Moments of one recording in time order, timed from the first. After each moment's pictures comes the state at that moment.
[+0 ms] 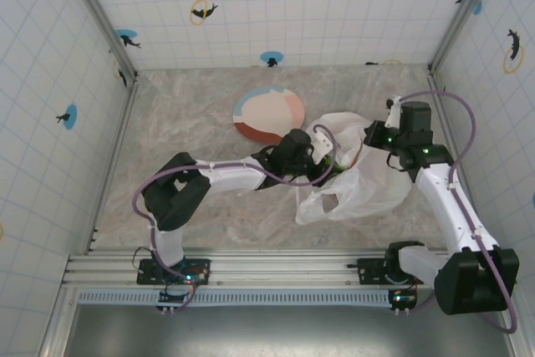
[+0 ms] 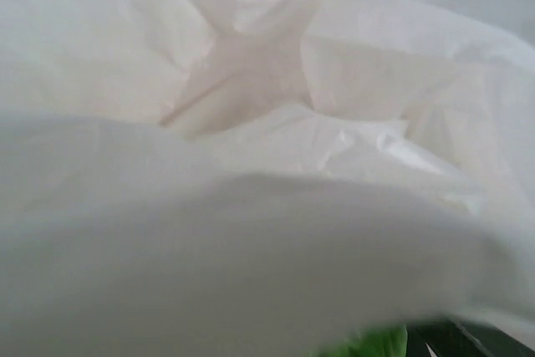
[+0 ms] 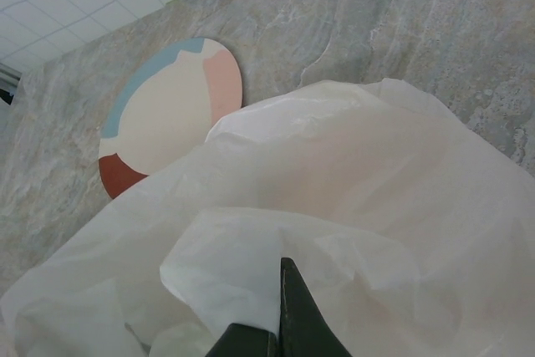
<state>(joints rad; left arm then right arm) -0.97 1.90 1.16 0.24 0.36 -0.11 0.11 1.10 0.89 -0.46 -0.29 0.37</state>
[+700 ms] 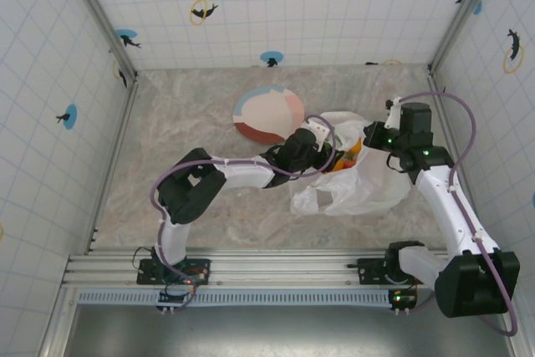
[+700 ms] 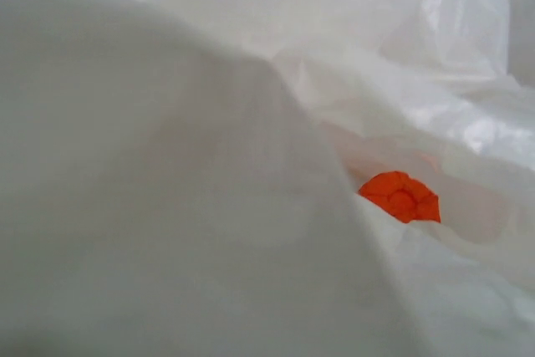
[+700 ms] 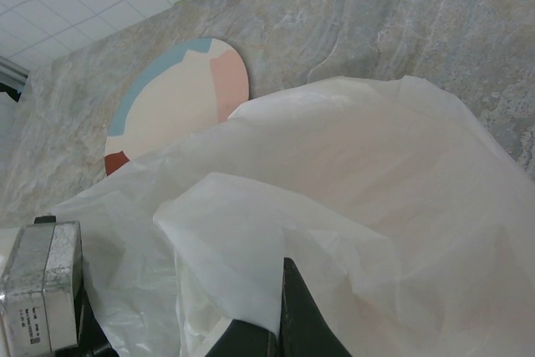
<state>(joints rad) -0.97 2.01 1.21 0.36 0.08 -0.36 0.12 1.09 0.88 -0.45 -0.30 0.37</state>
